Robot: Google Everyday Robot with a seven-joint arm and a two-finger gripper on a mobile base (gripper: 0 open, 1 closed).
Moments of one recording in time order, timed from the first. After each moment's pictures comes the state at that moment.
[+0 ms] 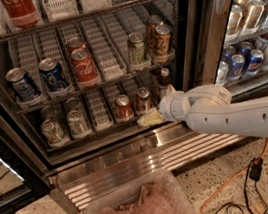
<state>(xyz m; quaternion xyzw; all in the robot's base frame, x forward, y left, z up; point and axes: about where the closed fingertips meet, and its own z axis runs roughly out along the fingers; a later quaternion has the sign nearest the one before) 0.681 -0.085 0.676 -0.34 0.81 0.06 0.48</state>
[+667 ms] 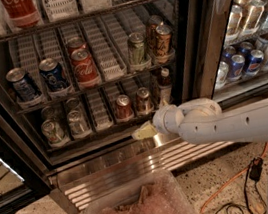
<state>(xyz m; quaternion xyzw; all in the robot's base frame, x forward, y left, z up) 0.666 -0.055 0.626 -0.35 0.81 0.09 0.46</state>
